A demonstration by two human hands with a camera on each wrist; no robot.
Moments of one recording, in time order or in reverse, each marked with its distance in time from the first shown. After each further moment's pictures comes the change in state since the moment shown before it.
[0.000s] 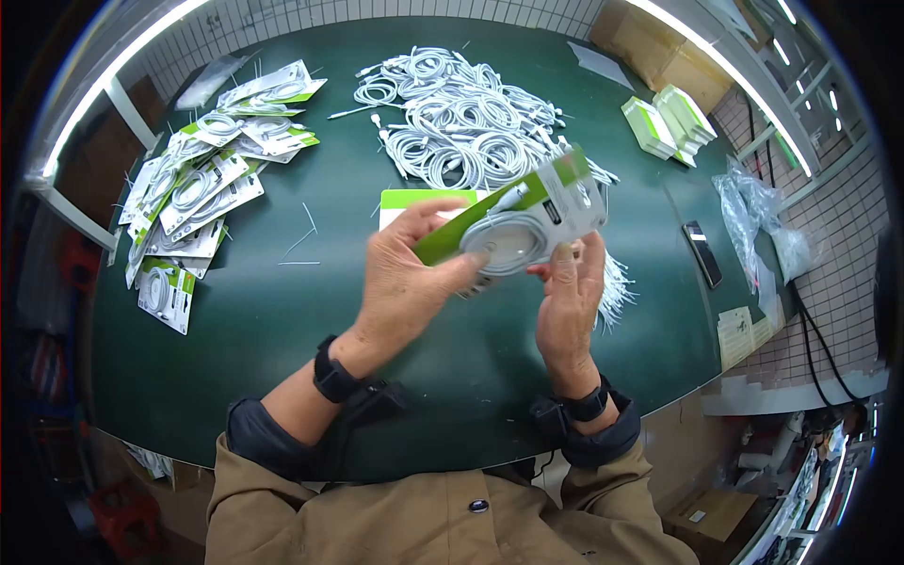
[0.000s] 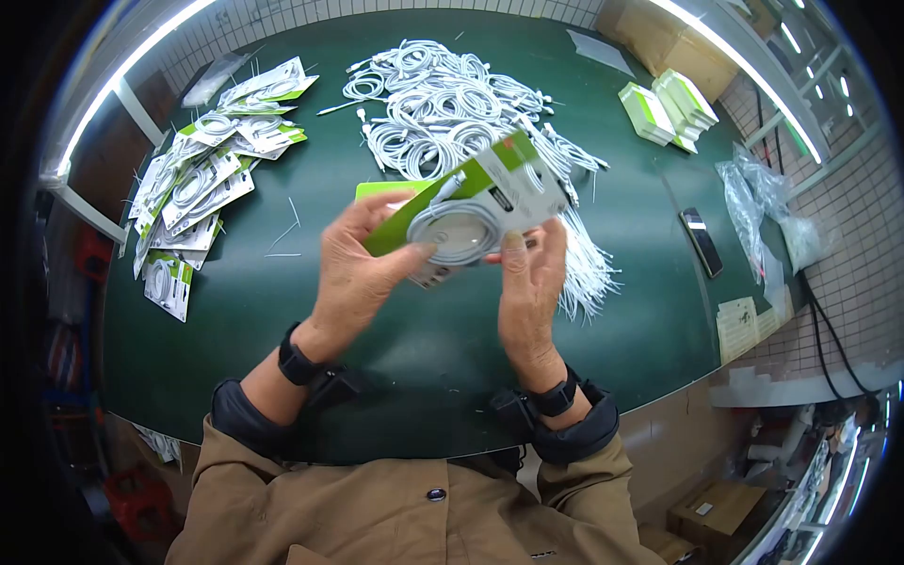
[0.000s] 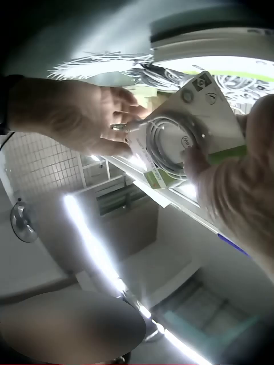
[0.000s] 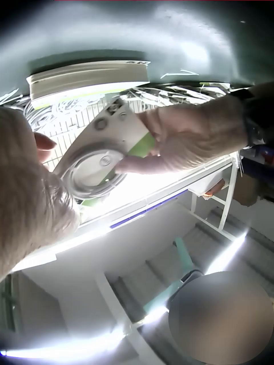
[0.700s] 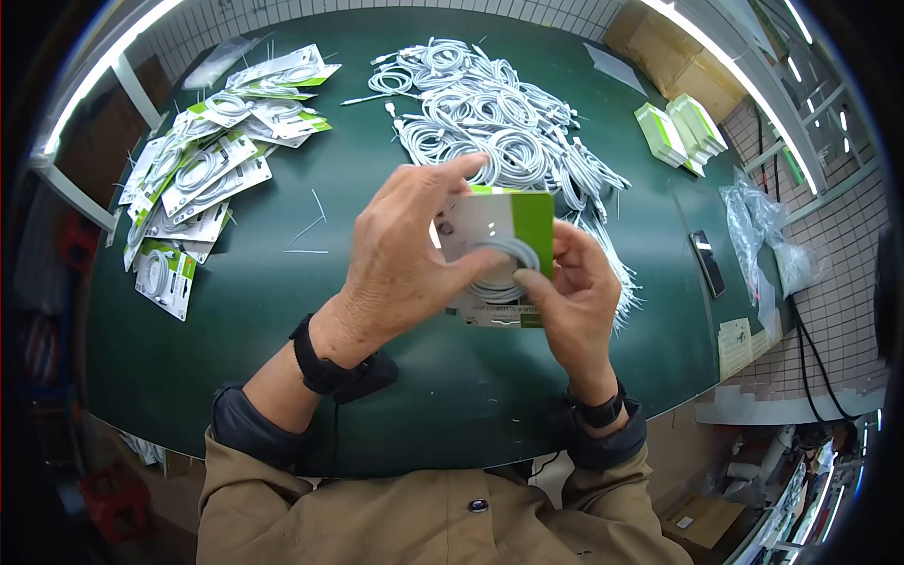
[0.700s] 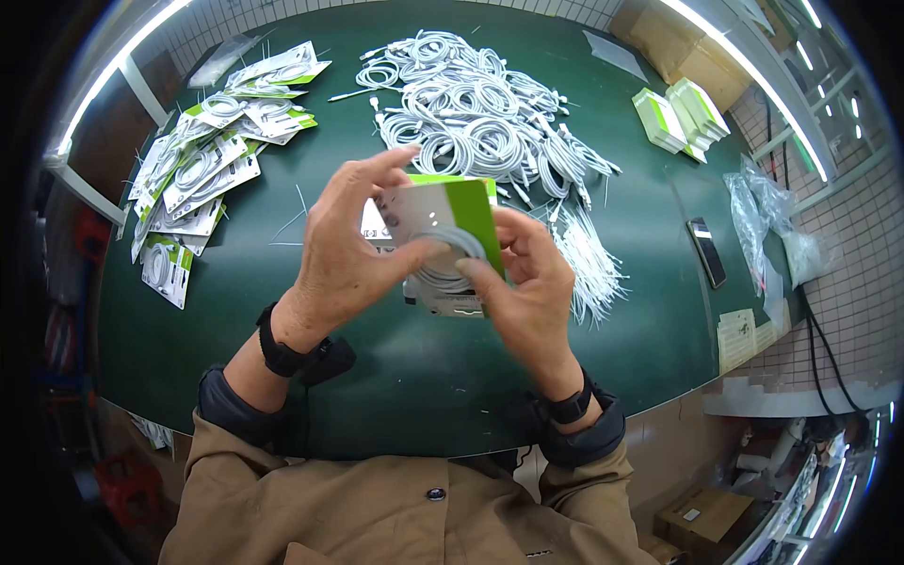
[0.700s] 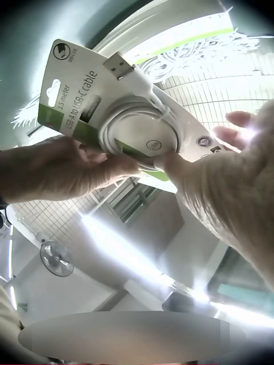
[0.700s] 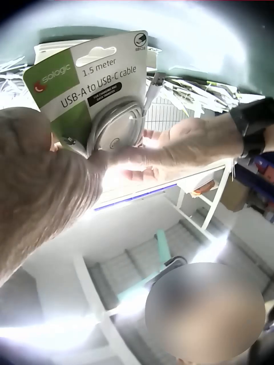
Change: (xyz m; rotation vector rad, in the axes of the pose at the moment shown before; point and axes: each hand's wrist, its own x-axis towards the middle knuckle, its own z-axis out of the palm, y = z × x) left_hand 0.015 0.032 -0.026 0.792 -0.050 0.535; right_hand 0.003 -0.025 0.017 -0.138 -0.306 -0.037
